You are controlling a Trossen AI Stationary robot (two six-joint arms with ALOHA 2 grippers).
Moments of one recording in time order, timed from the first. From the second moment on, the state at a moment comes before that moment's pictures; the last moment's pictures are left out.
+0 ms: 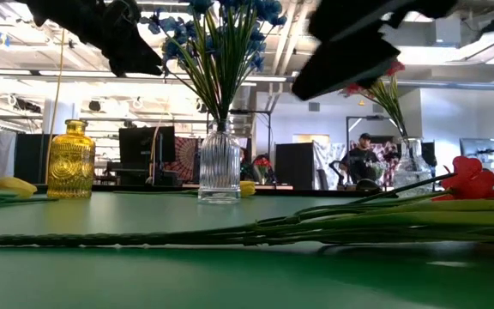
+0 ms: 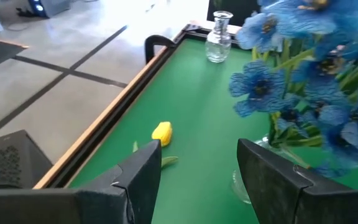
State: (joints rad) left arm 0.66 0.81 0.74 -0.35 0.27 0.09; right arm 0.57 1.88 1.29 -0.23 0.21 0.57
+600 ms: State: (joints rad) left arm 0.66 0.81 0.74 -0.36 0.32 0.07; right arm 0.58 2.04 1.42 -0.39 0.28 0.55
